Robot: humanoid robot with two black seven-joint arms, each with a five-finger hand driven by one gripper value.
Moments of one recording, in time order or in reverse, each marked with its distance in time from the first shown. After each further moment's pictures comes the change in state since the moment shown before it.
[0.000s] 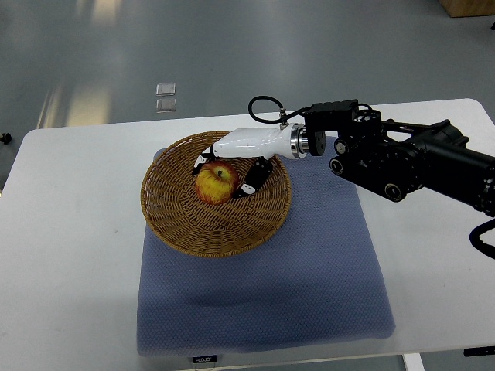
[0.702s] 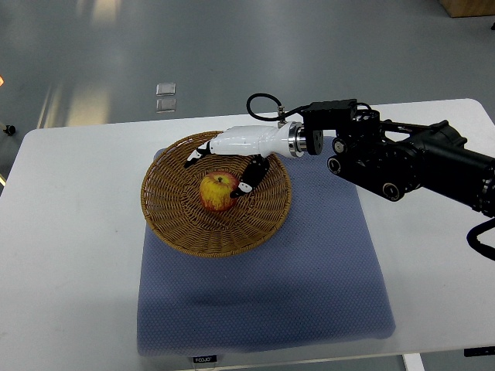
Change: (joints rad) left arm 0.000 0.000 0.000 0.000 0.000 0.000 0.000; right arm -0.002 0.006 0.016 0.003 0.012 -0.003 0.001
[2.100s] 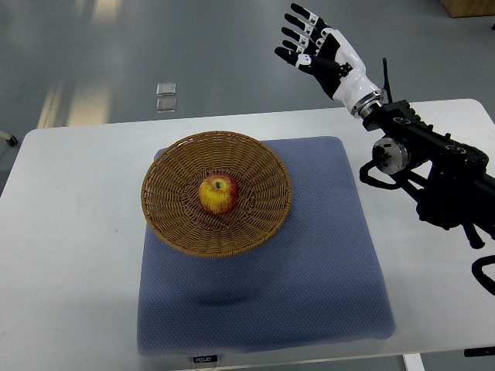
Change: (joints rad) left arm 0.000 0.000 0.000 0.000 0.000 0.000 0.000; right arm -0.232 -0.057 0.401 -0.067 1.301 -0.019 -0.008
